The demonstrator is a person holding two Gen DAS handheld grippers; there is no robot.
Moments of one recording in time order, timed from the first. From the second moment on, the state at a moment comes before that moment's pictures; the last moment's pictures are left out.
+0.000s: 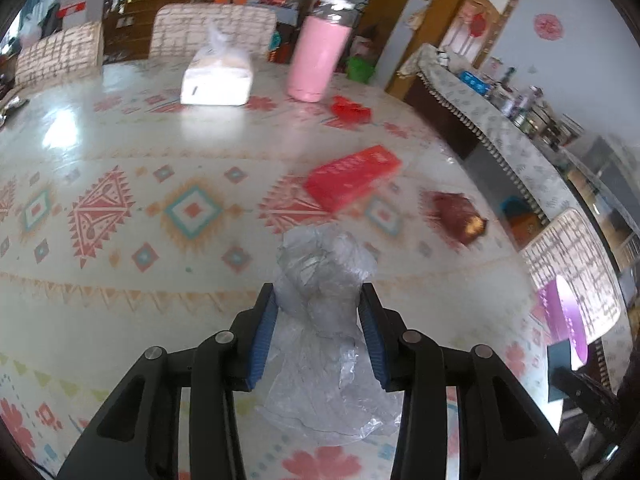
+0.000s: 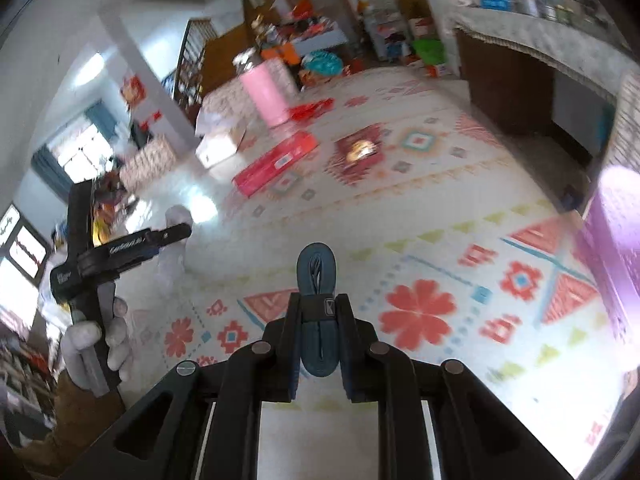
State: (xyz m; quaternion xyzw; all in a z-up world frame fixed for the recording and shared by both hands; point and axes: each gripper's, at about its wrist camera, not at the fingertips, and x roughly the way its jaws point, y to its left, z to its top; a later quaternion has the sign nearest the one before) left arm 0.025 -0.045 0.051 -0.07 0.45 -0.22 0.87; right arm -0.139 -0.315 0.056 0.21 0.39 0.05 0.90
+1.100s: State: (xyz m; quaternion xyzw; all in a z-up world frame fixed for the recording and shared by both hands) left arm -0.092 -0.248 0.094 0.15 0.40 -0.26 0.87; right arm -0.257 -0.468 0.038 0.31 0.31 -0.04 0.90
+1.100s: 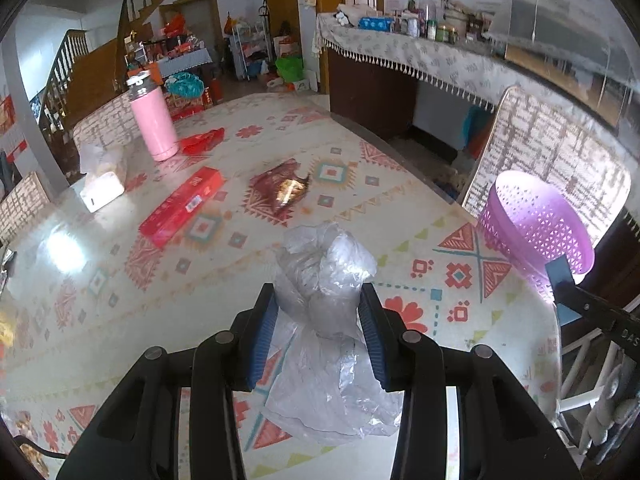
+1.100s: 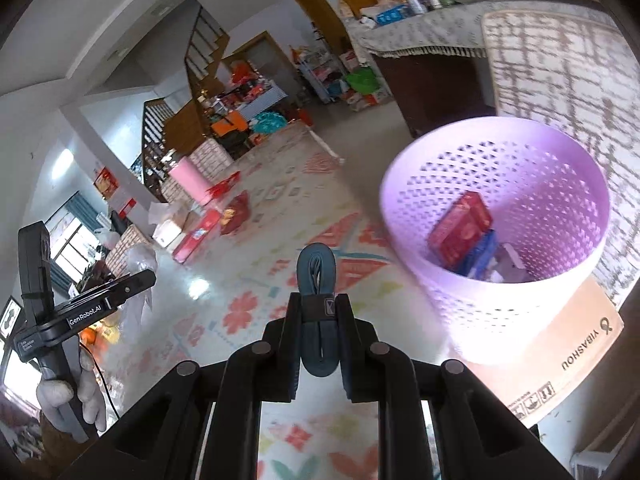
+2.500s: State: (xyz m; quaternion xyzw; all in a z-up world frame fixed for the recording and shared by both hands) left arm -0.109 -0.336 0.072 0.20 0.40 -0.28 0.85; right arm -0.282 -0.521 0.041 0.31 0.30 -0.08 0.90
